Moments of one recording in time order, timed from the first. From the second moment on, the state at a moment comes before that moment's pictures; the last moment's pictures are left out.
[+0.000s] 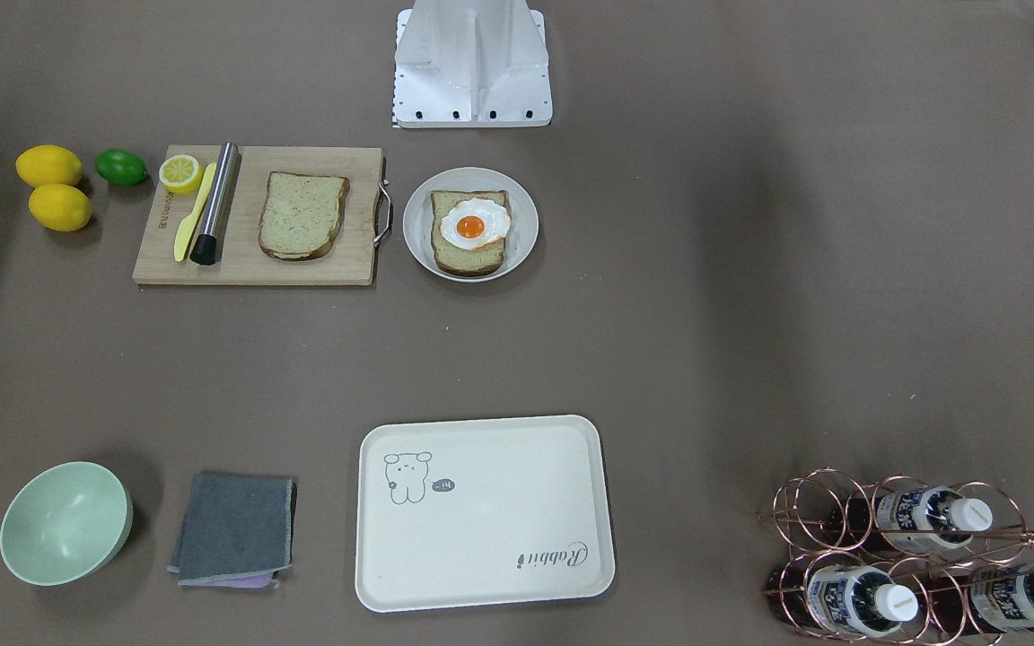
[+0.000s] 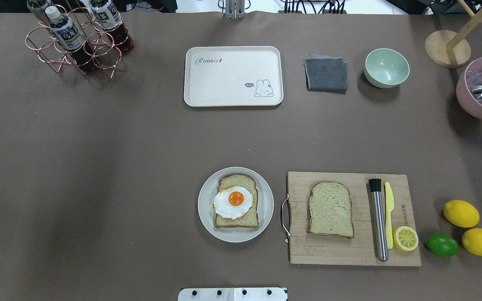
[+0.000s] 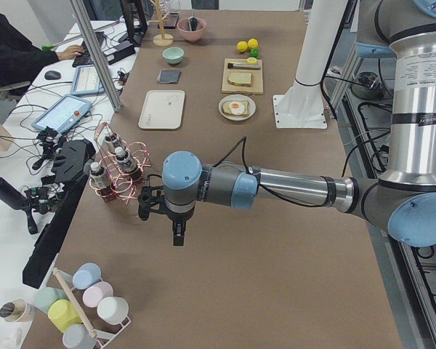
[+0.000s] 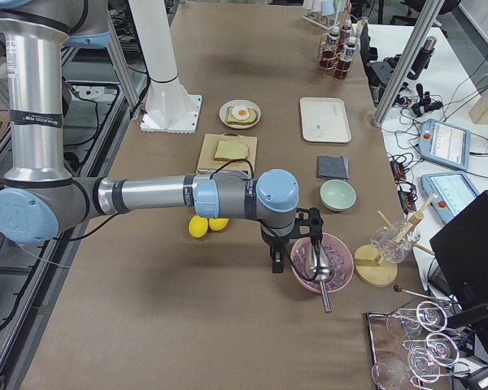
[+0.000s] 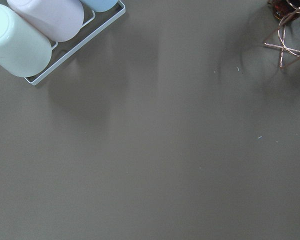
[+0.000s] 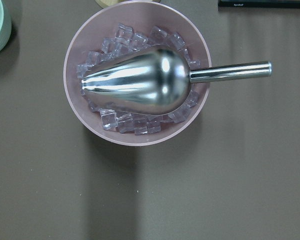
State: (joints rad) left arm -1.64 -1.54 -1.72 -1.63 -2.41 -0.16; right arm 1.64 -1.61 1.74 -1.64 2.39 -0.04
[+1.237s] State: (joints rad) left arm -1.64 -1.53 -1.73 -1.63 -2.41 -0.16; right arm 1.64 -1.61 1.75 -1.64 2.39 -0.05
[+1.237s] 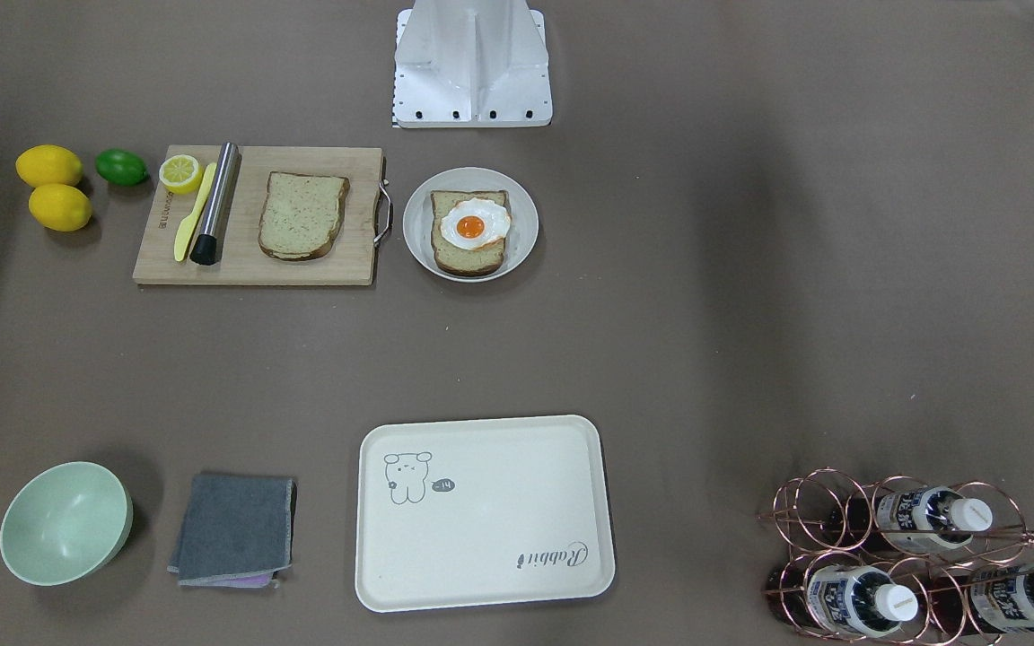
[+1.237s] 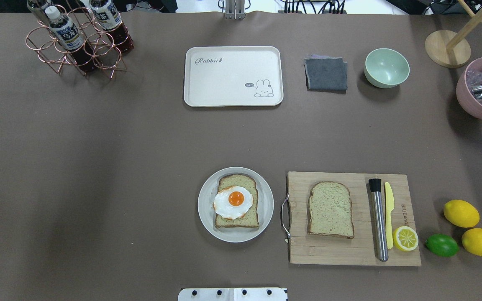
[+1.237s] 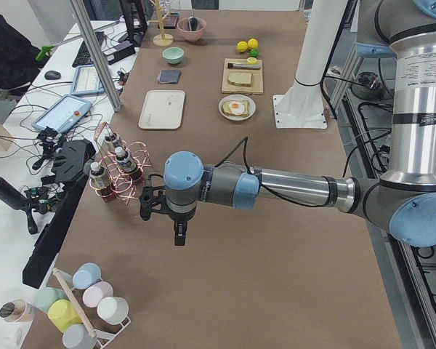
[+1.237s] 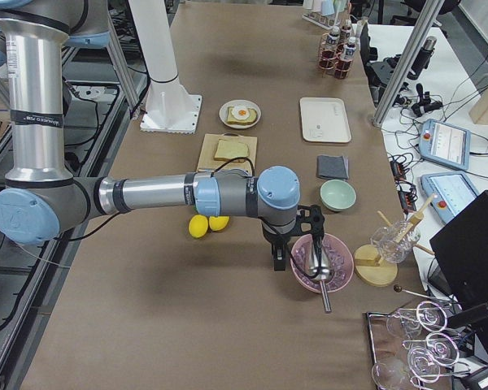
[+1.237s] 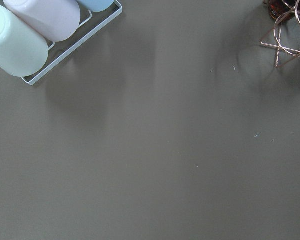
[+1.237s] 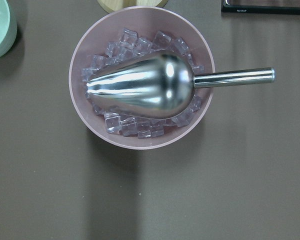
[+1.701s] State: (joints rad) left arm -1.64 -1.53 -1.74 -1.63 -2.41 -0.16; right arm 1.64 -1.61 1.75 -1.64 2.39 -0.04
